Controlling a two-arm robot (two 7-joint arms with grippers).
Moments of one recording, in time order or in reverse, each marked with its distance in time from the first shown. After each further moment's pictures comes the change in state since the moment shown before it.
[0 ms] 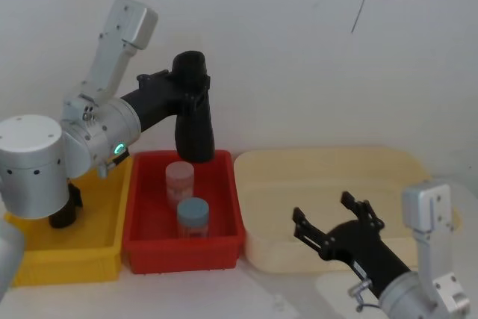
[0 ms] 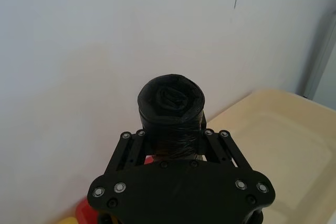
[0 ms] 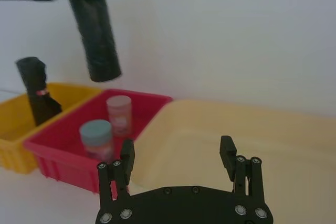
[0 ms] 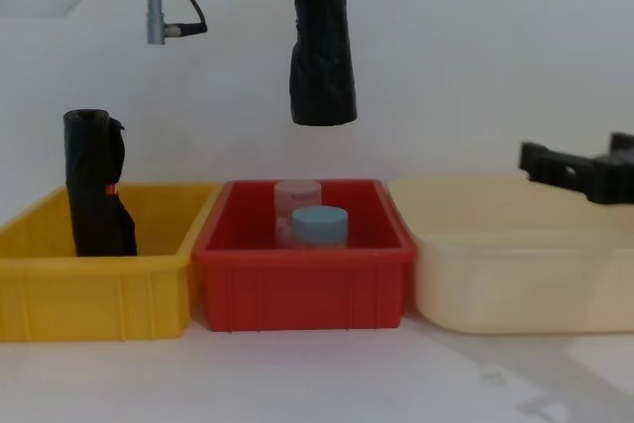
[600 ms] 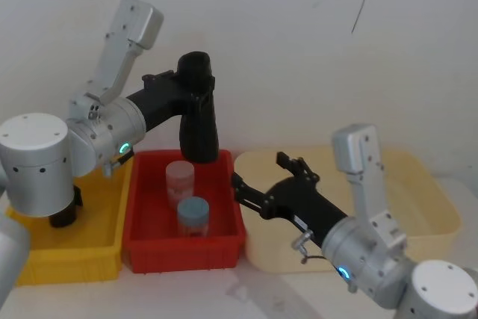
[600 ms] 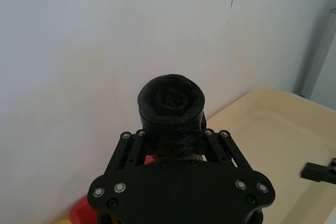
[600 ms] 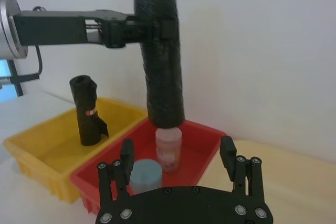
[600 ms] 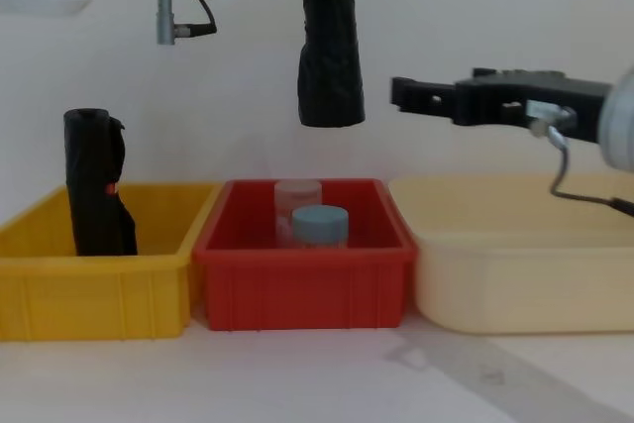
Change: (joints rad) left arm -0.009 -0.010 0.008 0.012 0.001 0.004 -0.002; right arm 0.243 -0.070 -0.110 0.115 -0.009 0.097 0.110
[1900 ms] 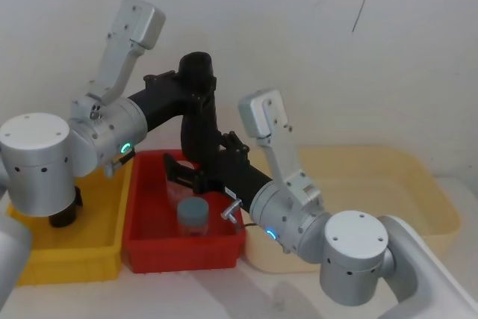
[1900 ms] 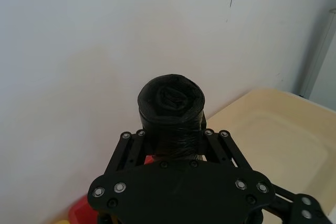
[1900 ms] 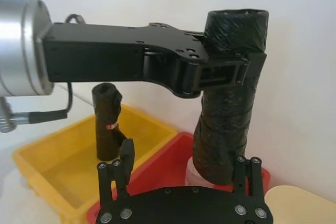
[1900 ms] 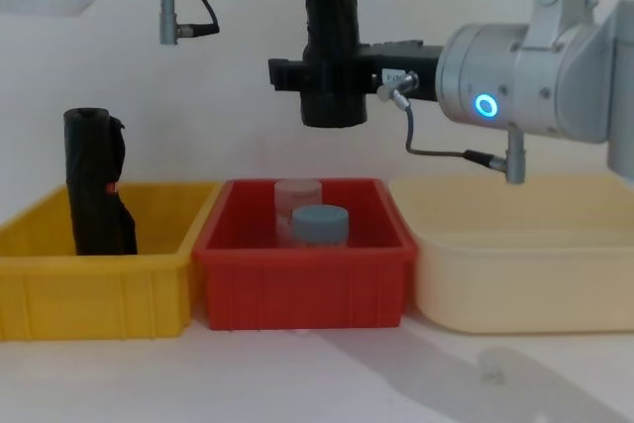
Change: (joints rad) left arm -0.002 -0.003 0.002 0.003 0.000 0.001 -0.001; right arm 0.214 -0.146 -0.119 0.202 -0.117 0.039 0.012
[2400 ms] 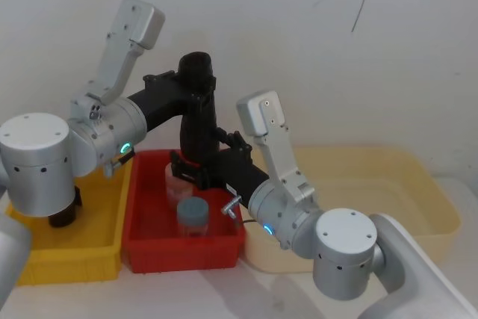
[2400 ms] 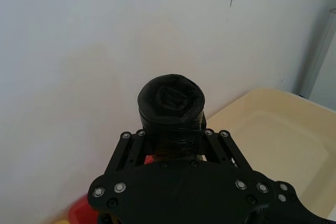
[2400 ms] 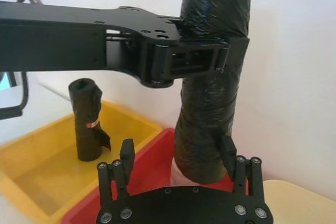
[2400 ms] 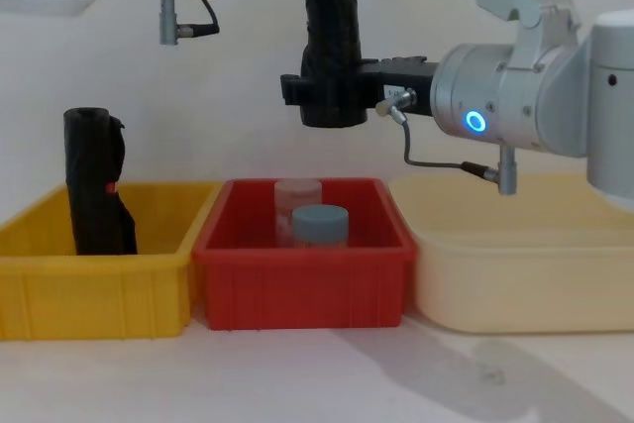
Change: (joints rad) left arm 0.000 0.000 0.000 0.000 0.000 0.000 0.000; right arm 0.028 -0.031 0.012 0.085 -0.027 -0.028 -0.032
